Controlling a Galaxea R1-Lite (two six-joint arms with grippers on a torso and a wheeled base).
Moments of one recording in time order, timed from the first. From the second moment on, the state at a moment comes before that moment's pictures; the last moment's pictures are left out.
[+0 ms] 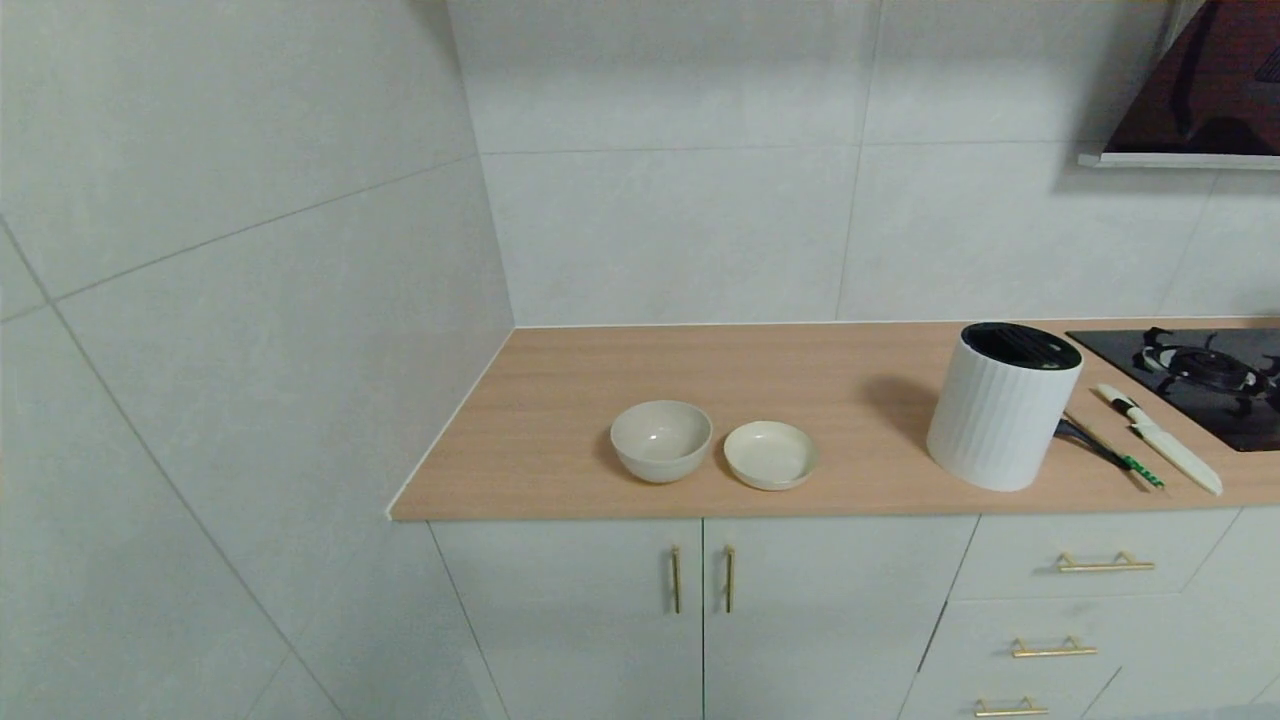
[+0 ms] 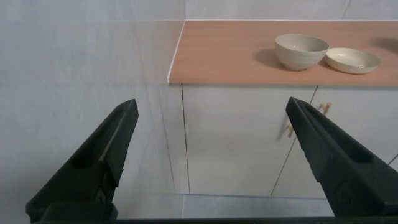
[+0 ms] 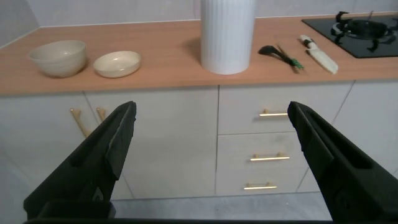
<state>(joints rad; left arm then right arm) 0.00 0.00 0.00 0.00 0.03 0.00 0.00 0.00 0.00 0.01 -0.03 0.02</state>
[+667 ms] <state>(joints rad) 0.00 0.00 0.00 0.00 0.03 0.00 0.00 0.00 0.00 0.01 -0.03 0.02</state>
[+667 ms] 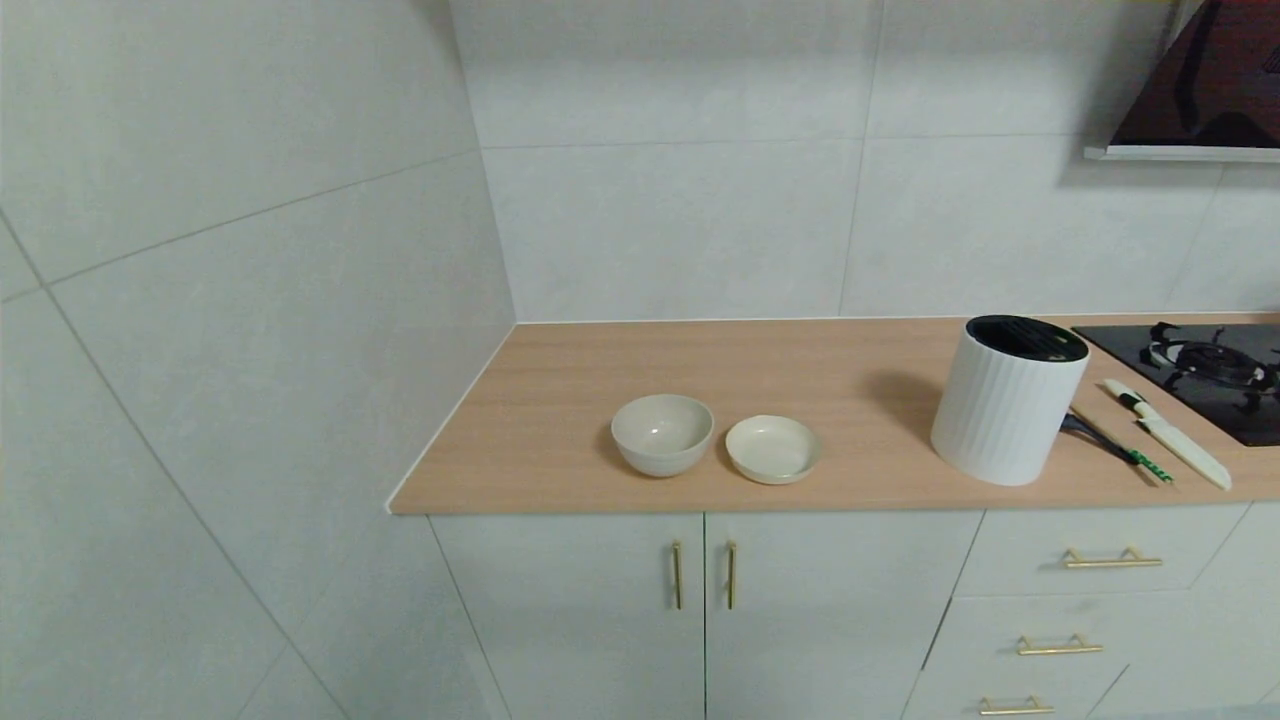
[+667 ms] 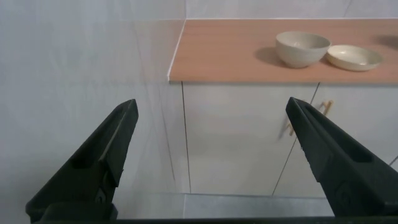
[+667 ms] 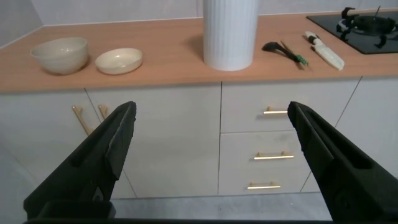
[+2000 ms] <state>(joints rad) 0.00 0.00 0.00 0.00 0.03 0.00 0.00 0.00 0.00 0.01 -0.03 0.02</state>
